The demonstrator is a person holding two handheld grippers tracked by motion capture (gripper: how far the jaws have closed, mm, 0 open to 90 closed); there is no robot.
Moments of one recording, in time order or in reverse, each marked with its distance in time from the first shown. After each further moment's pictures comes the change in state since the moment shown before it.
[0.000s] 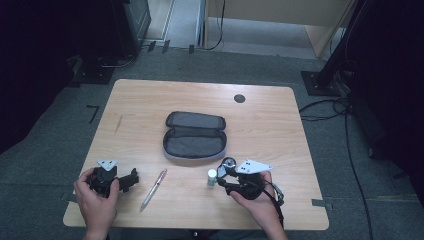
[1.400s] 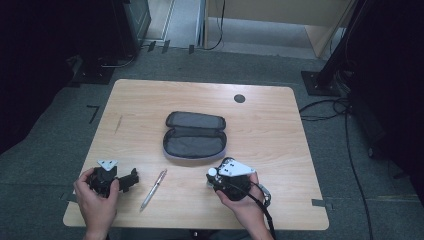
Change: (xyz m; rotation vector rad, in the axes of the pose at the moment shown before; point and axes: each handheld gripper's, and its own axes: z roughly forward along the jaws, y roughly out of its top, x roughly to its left) left arm 0.000 0.000 0.000 0.000 -0.001 -0.001; right arm 0.034 0.017 0.018 0.019 -0.113 -0.076
